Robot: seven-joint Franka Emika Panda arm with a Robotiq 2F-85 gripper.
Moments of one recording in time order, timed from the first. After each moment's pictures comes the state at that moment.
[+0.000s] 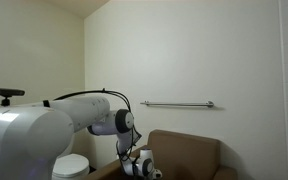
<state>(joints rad) 0.23 1.45 -0.14 -1.26 0.04 2.61 0.22</state>
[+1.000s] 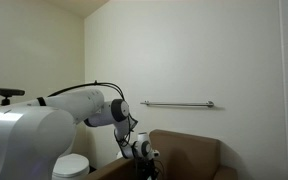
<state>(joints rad) 0.33 1.33 -0.22 -1.23 0.04 2.58 0.23</state>
